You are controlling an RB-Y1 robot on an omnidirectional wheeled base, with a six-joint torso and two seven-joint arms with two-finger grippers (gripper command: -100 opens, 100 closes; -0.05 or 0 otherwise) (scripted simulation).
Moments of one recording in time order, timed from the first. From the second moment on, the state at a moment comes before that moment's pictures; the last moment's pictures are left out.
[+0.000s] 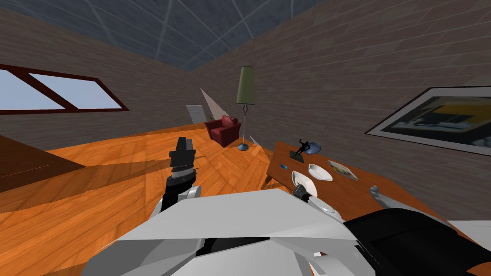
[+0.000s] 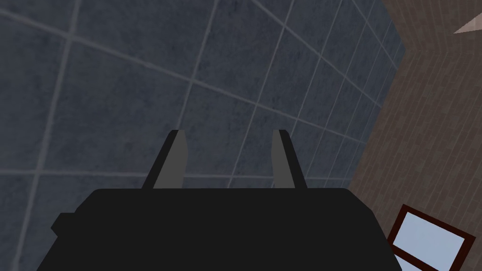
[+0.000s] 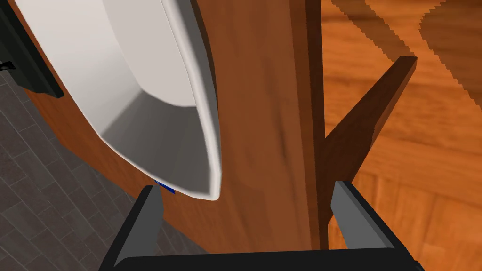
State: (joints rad) left arm 0.48 -0.04 -0.01 -2.22 -0.09 -0.64 -0.12; right arm 0.36 -0.78 0.24 -1.05 0.89 0.10 0.81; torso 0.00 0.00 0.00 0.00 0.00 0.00
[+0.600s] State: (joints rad) left arm 0.48 -0.04 -0.01 -2.22 -0.09 -0.64 -0.12; right arm 0.35 -0.83 0.27 -0.96 0.92 0.14 0.86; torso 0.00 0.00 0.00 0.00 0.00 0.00
